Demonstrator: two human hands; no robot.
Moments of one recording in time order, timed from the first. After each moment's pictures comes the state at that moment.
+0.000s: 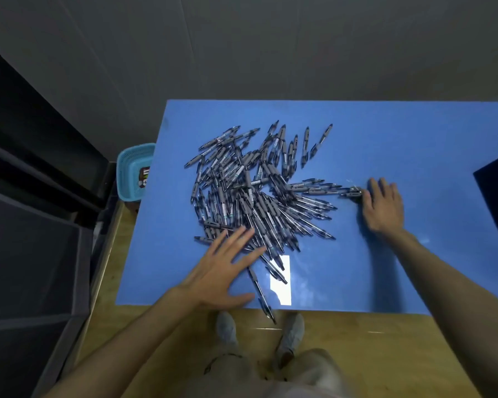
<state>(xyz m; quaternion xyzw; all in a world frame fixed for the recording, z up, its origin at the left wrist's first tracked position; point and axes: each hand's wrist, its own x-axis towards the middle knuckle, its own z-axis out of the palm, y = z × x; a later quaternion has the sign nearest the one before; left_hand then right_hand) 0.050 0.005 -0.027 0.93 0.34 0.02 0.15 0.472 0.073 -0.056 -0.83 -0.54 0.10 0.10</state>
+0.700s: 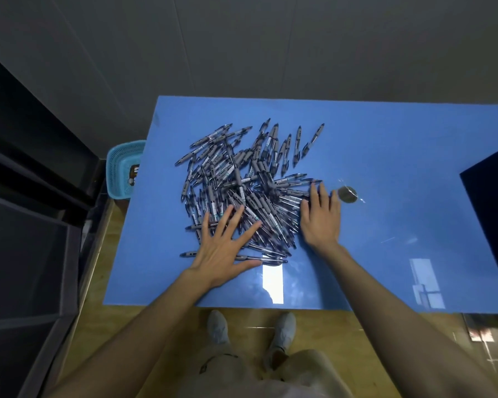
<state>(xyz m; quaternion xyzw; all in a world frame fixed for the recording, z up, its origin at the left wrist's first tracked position) 0.083 0.035 -0.056 0.88 0.46 -0.01 0.05 0.351 0.066 -0.064 -0.80 -0.59 0.12 0.09</state>
